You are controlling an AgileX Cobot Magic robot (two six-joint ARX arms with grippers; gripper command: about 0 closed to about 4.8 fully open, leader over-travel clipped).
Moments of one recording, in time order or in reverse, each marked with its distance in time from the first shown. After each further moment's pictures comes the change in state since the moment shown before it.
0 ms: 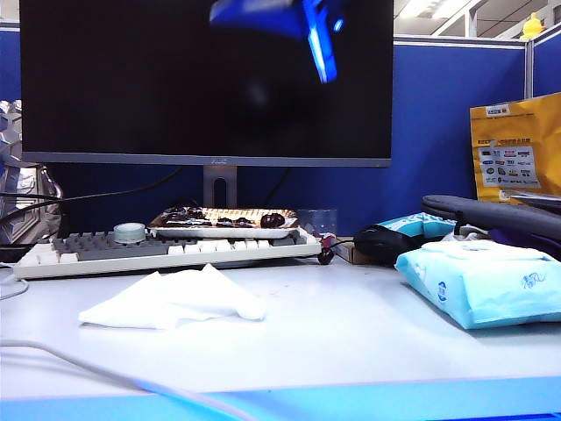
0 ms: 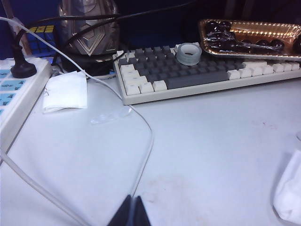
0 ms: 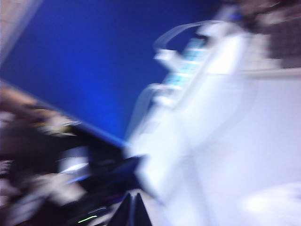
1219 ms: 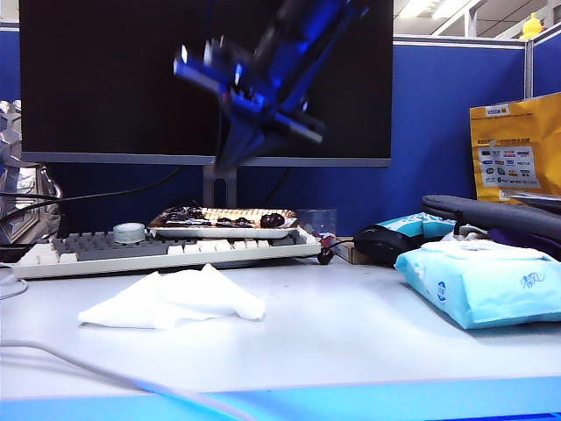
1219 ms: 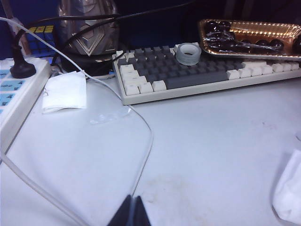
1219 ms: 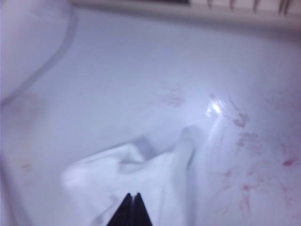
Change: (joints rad) left arm 0.000 0.000 0.000 0.000 0.000 0.000; right arm 0.132 0.336 0.339 -0.512 0.546 -0.420
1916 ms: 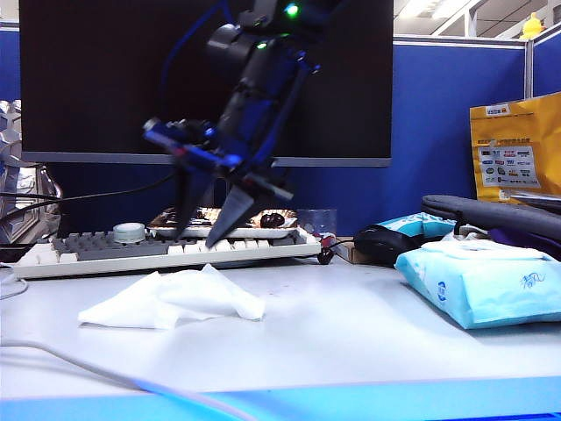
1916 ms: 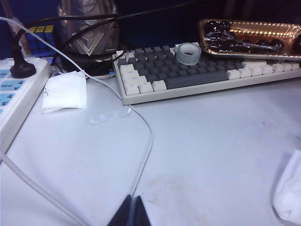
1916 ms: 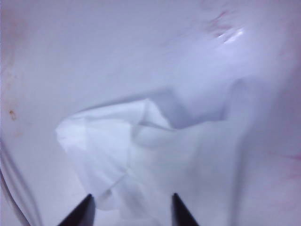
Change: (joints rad) left arm 0.000 0.000 0.000 0.000 0.000 0.000; right arm 0.024 0.262 0.269 -0.317 -0.127 -0.083
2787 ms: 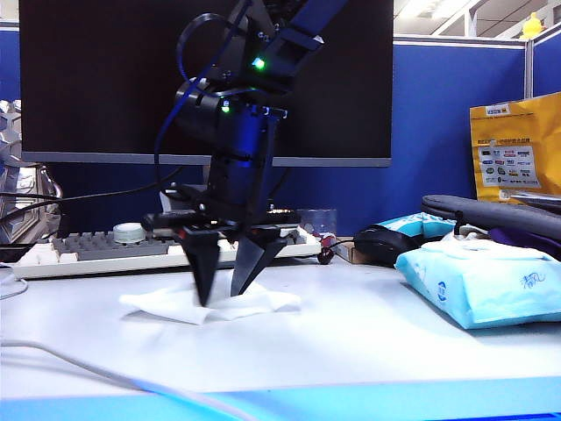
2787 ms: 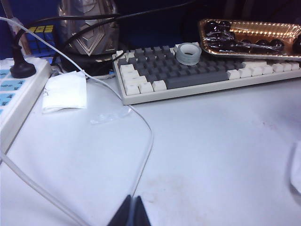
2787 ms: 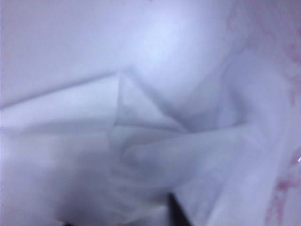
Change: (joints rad) left arm 0.000 0.000 0.000 0.000 0.000 0.000; right arm 0.048 0.108 0.000 0.008 0.323 -0.024
